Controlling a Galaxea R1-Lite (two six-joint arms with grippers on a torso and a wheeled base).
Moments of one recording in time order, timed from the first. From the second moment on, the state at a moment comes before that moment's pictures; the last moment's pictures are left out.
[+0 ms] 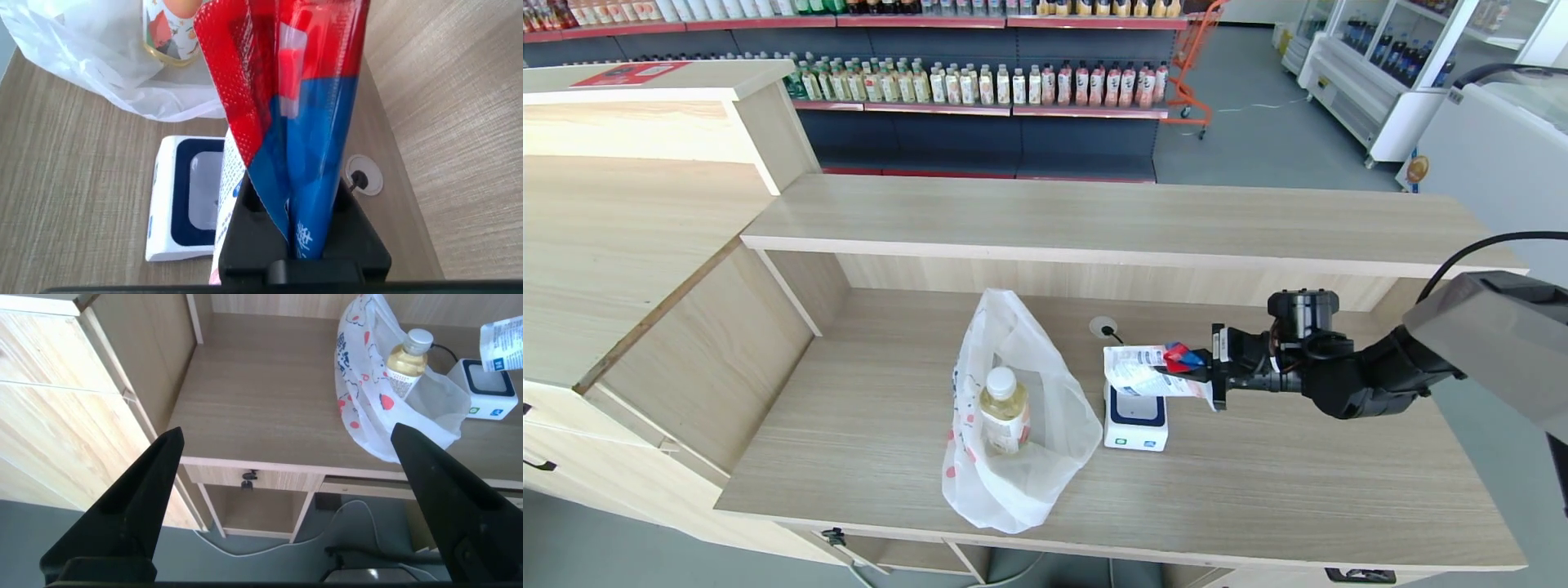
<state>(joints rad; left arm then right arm) 0.00 0.00 0.00 0.00 -0.02 0.00 0.13 2.32 -1.21 -0.69 1.03 -1.12</state>
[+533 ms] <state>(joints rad) 0.00 0.00 0.00 0.00 -0.02 0.00 0.15 2.37 -1.26 -0.69 1.02 -1.12</state>
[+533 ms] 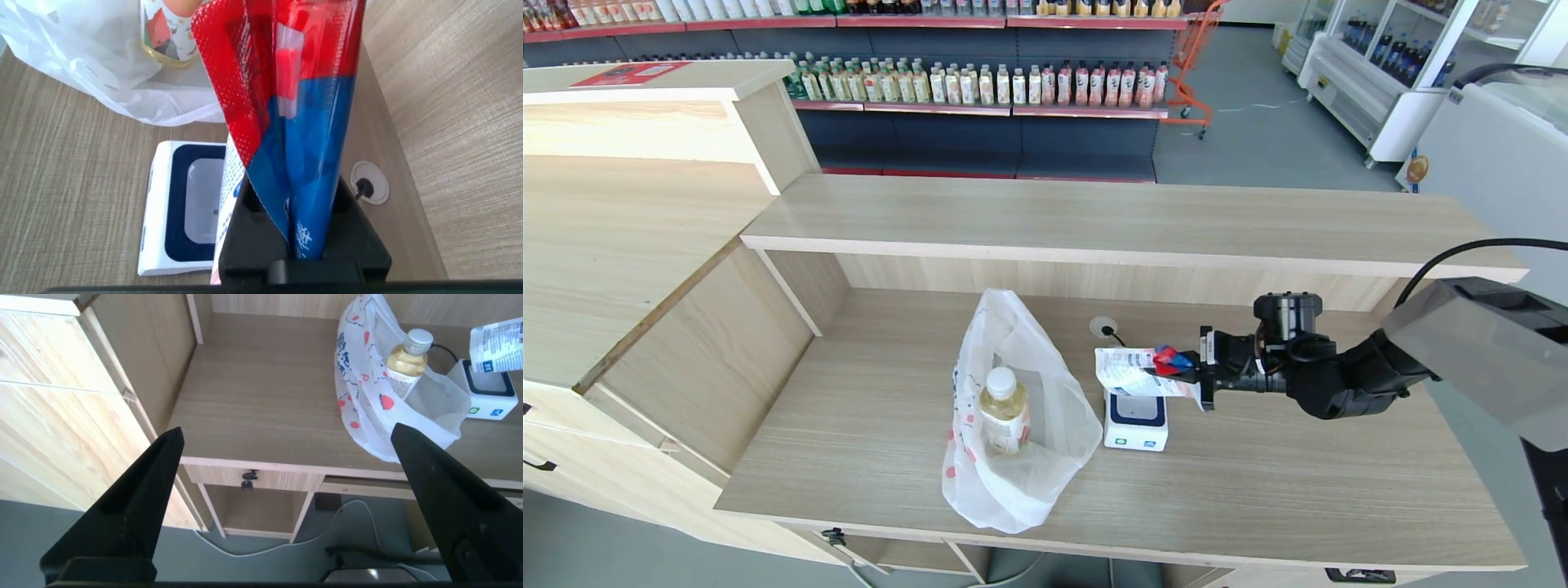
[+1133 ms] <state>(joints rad) 0.00 0.00 0.00 0.00 -0.02 0.00 0.15 2.36 -1.26 -0.69 1.02 -1.12</state>
